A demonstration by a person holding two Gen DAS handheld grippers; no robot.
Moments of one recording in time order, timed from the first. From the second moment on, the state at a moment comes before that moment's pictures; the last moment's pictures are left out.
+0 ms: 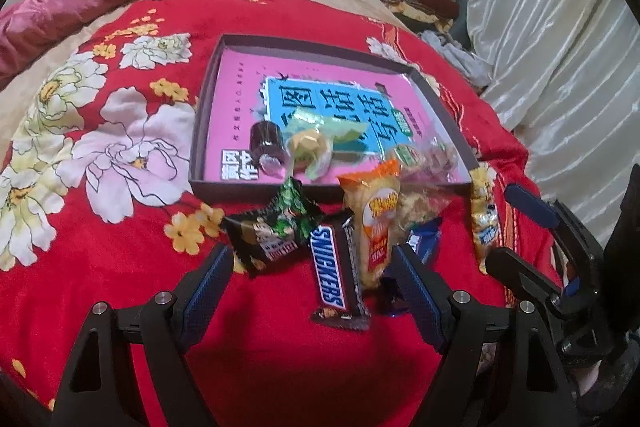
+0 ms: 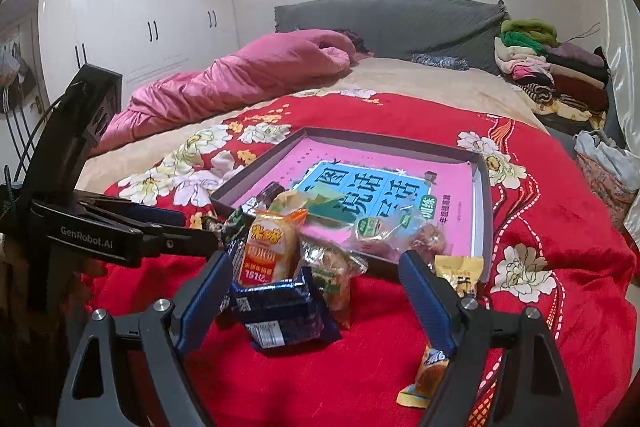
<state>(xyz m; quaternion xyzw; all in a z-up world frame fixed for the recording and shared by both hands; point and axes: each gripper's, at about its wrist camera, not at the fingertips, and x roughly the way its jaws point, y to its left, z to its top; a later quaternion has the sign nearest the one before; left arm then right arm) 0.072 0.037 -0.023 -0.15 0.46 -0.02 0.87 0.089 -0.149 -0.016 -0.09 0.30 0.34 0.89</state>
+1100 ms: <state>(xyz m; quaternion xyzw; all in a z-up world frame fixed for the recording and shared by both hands) 0.074 0.032 -0.053 -0.18 0.50 -0.05 0.85 0.081 -0.120 -0.053 -0.16 0.36 0.35 0.85</state>
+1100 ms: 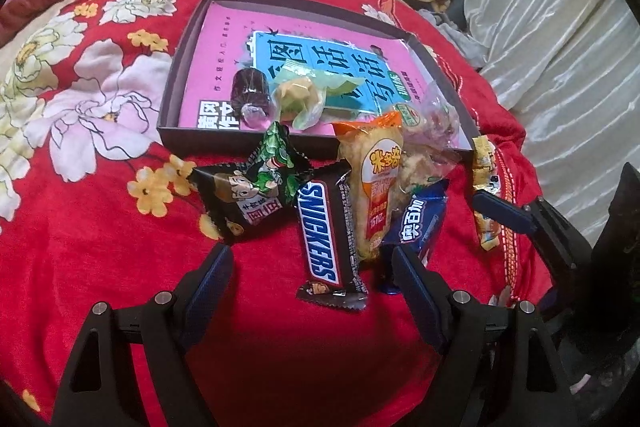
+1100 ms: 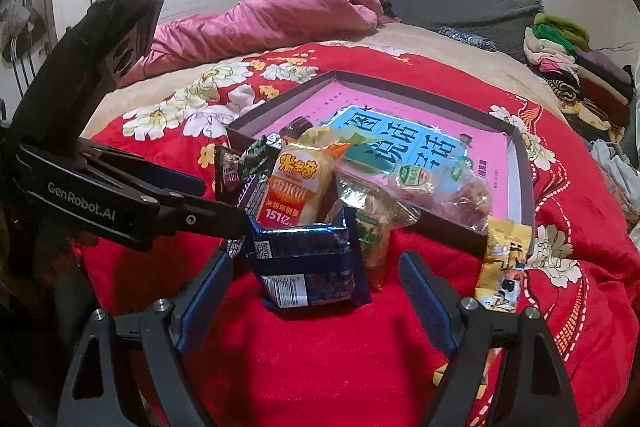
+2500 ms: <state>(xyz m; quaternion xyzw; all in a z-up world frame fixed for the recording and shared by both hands) 0.083 0.043 -0.077 -0.25 0.50 -0.09 0.83 0.108 -0.128 -0.074 -0.13 0.40 0.34 0.84</state>
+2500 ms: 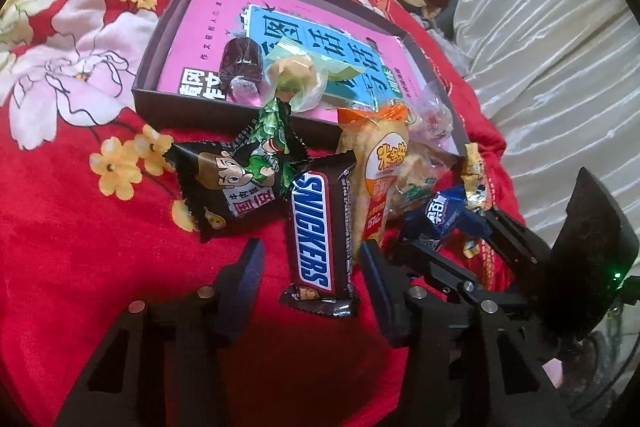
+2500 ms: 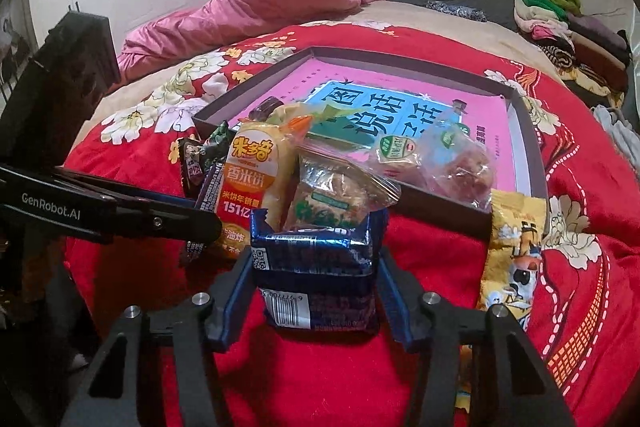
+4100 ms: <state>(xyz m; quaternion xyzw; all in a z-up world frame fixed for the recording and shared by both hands) 0.068 0.048 -0.029 -0.22 0.45 -0.09 0.86 0.106 -0.154 -0.042 -0.06 0.34 0.34 0.87</state>
